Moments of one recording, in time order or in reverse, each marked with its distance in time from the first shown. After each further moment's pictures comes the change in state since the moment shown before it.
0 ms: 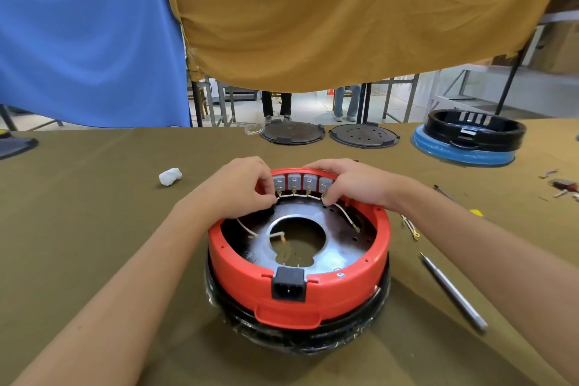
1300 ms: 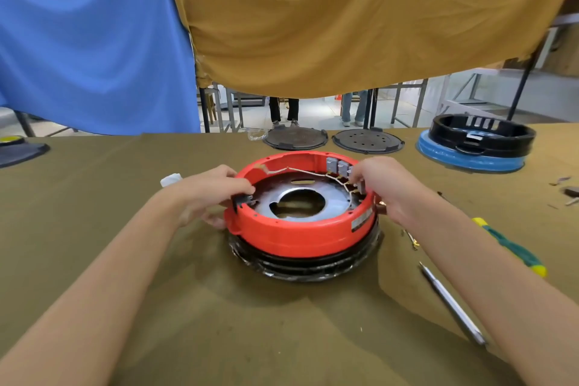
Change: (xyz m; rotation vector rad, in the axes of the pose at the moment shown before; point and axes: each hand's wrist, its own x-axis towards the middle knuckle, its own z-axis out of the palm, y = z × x) left_hand -0.006 -0.022 -0.007 -0.688 -0.094 -0.594; right_hand -0.008 0.013 -0.008 0.443 0.506 0.333
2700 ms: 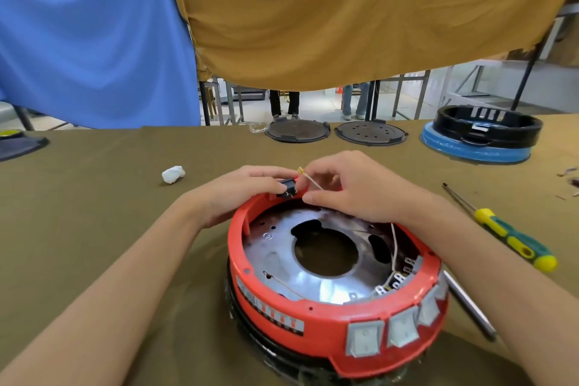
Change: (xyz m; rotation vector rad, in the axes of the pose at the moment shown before) left_hand -0.005 0.003 0.025 -0.156 -0.347 0.379; right_hand -0.034 -0.008 0.014 -0.626 -0.365 -0.898
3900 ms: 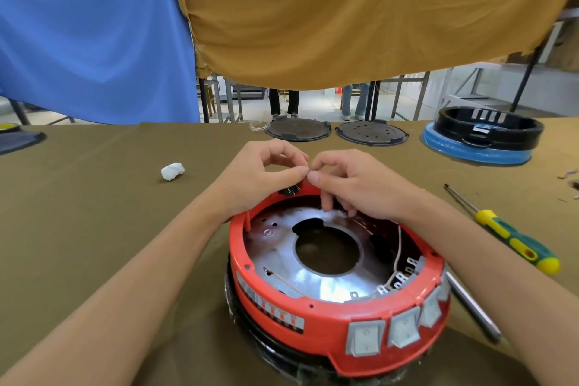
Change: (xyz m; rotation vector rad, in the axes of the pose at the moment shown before) left_hand 0.005 0.013 0.020 0.196 0.295 0.451; right_hand 0.000 0.005 0.005 0.244 -0.003 0.120
